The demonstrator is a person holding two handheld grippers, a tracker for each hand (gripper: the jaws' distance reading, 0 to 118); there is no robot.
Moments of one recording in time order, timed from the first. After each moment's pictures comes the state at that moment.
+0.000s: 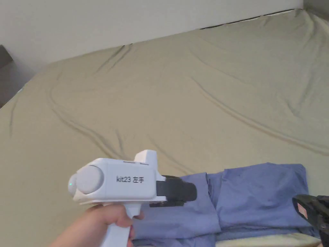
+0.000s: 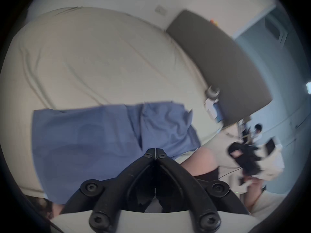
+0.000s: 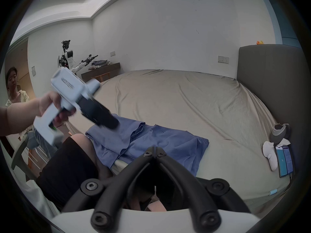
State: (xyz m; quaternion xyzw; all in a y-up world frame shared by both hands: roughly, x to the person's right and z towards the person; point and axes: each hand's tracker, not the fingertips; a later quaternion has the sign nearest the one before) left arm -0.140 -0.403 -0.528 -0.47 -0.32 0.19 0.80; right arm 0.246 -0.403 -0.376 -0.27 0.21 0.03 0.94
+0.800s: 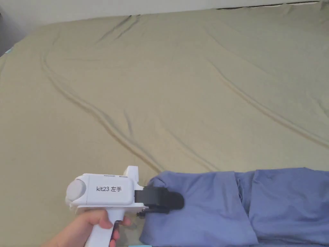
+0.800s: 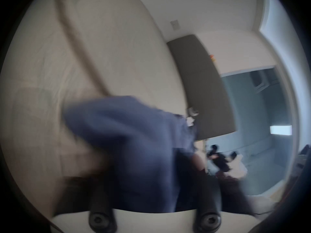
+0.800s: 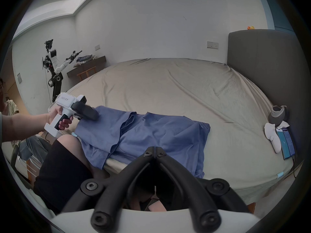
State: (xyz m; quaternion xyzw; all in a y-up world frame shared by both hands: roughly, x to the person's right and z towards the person) left arm -0.244 -0.565 -0.600 -0.53 -0.35 0.30 0.71; right arm 0.220 -0.430 -0.395 -0.32 0.15 0.01 0.93
